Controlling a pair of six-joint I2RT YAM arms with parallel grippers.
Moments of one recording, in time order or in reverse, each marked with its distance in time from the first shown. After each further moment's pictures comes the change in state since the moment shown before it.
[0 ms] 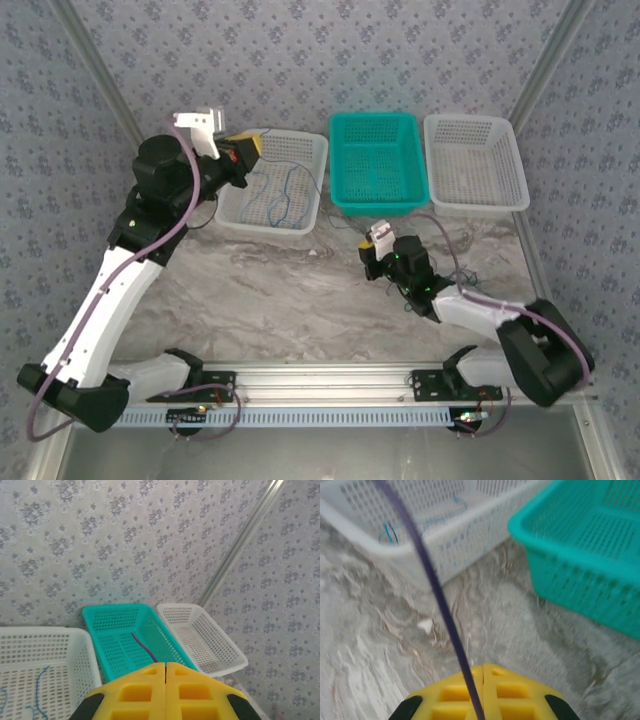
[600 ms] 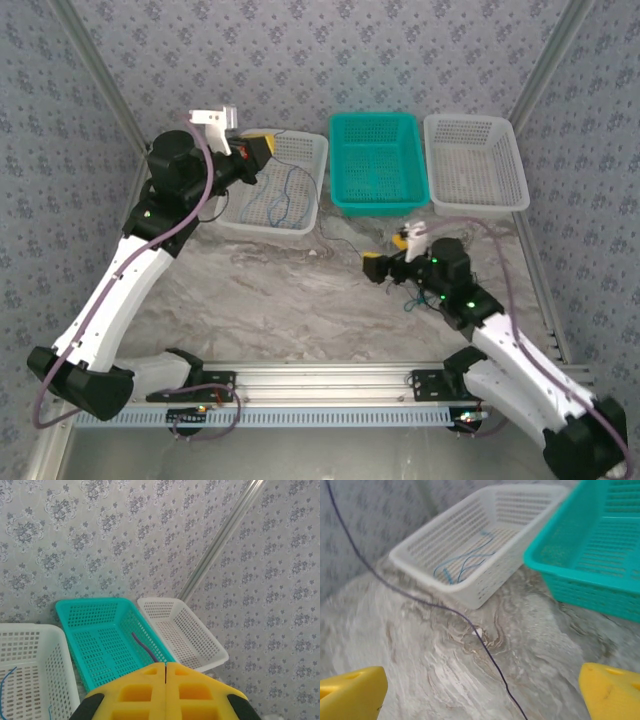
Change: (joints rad) left arm 0.000 0.070 -0.011 0.091 0.103 -0.056; right arm -0.059 -0.383 0.062 -0.438 -0.183 0.141
